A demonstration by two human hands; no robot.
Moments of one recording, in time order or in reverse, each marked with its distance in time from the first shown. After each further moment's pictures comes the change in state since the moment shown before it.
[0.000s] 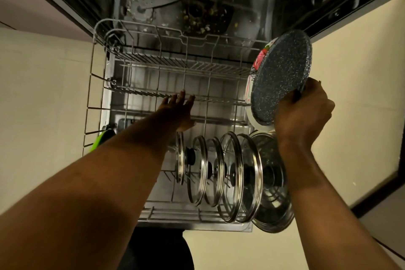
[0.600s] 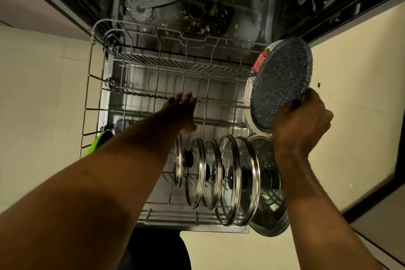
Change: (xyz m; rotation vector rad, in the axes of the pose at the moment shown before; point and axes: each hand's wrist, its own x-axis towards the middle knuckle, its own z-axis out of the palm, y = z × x) left_hand 0.010 0.010 -0.003 0.051 0.019 0.017; right_hand 0.004 0.009 0.008 -0.114 0.014 -0.003
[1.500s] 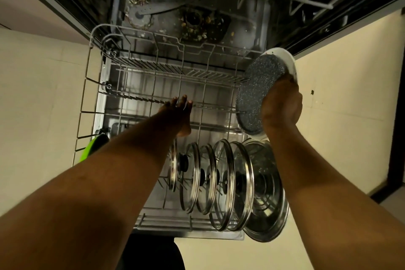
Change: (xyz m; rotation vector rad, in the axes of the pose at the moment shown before) left_hand -0.003 0.003 -0.003 0.004 -0.046 -0.028; right_hand 0.042 -0.010 0.040 0.099 -0.161 0.126
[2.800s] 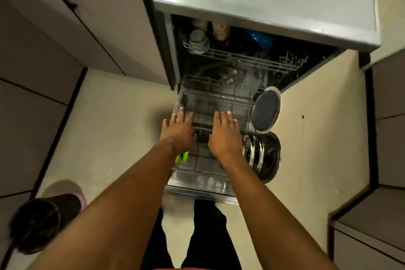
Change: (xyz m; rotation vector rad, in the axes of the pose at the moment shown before) left_hand -0.423 -0.096 -0.029 -0.341 0.378 -0.119; right_hand -0.353 -0.107 -0.155 -0.452 -0.363 -0.762
